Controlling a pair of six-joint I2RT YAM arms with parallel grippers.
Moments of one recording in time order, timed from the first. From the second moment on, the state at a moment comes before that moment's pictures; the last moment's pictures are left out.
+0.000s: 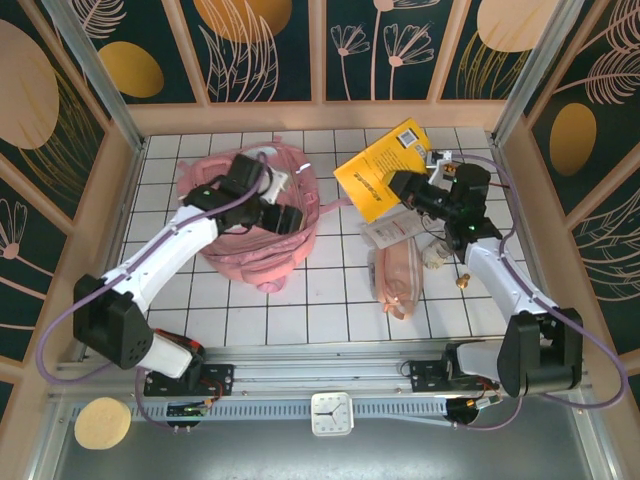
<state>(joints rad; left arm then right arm) -0.52 1.50 1.30 -0.76 0.21 -0.13 0.14 1.24 0.84 0.17 -0.75 0.90</state>
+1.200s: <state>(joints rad) -0.57 1.77 1.37 -0.94 -0.04 -0.01 0.23 1.23 0.82 0.03 -0.73 0.83</state>
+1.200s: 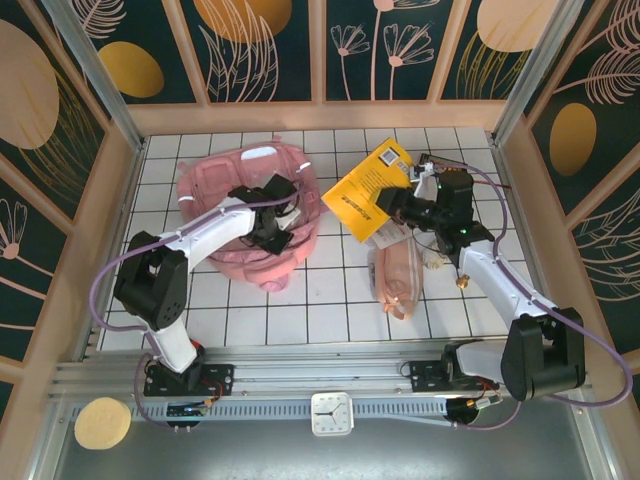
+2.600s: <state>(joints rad) -0.58 1.88 1.81 -0.97 0.19 -0.24 0.58 1.71 1.03 -0.01 -0.57 0.96</state>
